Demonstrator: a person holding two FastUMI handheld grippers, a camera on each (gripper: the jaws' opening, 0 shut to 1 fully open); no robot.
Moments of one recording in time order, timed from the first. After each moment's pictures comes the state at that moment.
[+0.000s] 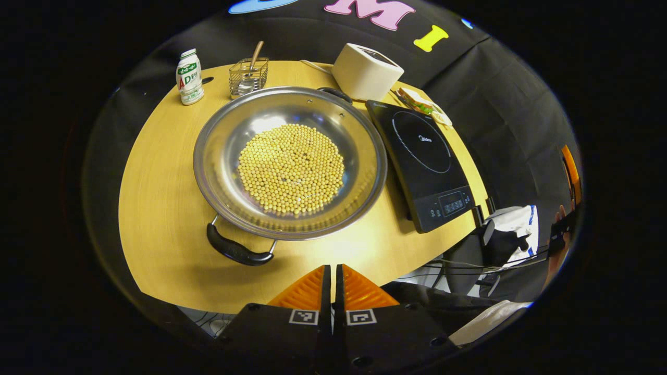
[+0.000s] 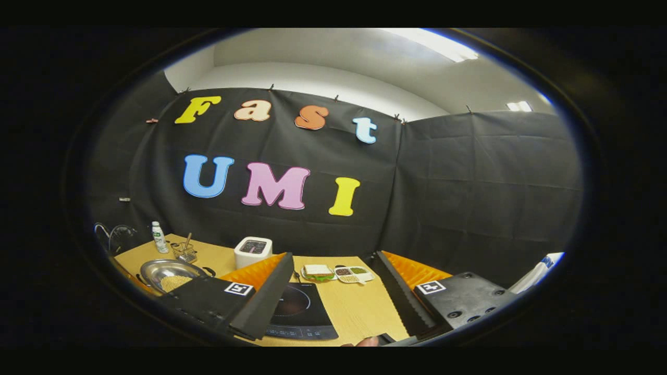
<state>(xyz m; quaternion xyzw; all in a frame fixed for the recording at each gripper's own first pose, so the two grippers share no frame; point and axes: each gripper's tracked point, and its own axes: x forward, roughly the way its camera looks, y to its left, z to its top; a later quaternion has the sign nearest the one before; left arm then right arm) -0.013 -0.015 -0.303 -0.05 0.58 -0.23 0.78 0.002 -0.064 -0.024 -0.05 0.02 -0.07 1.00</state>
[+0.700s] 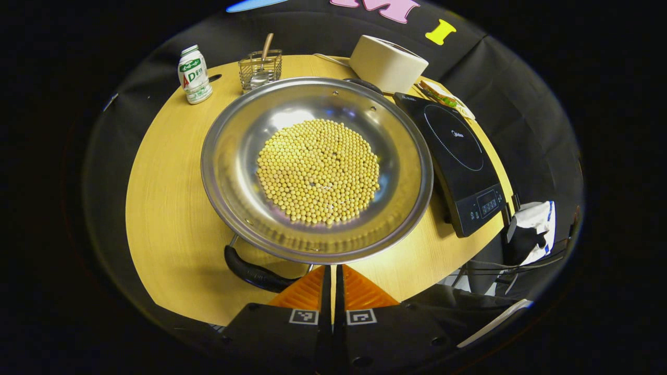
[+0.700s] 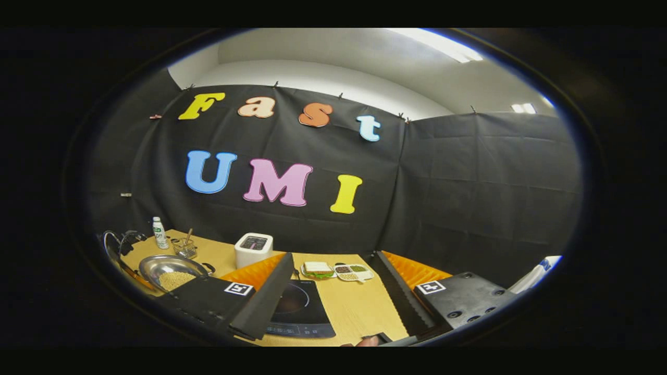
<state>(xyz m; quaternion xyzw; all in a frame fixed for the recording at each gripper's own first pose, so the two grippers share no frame) 0.015 0.004 -0.334 -0.02 0.58 -0.20 0.79 0.002 -0.060 -0.028 -0.05 0.02 -0.06 1.00</state>
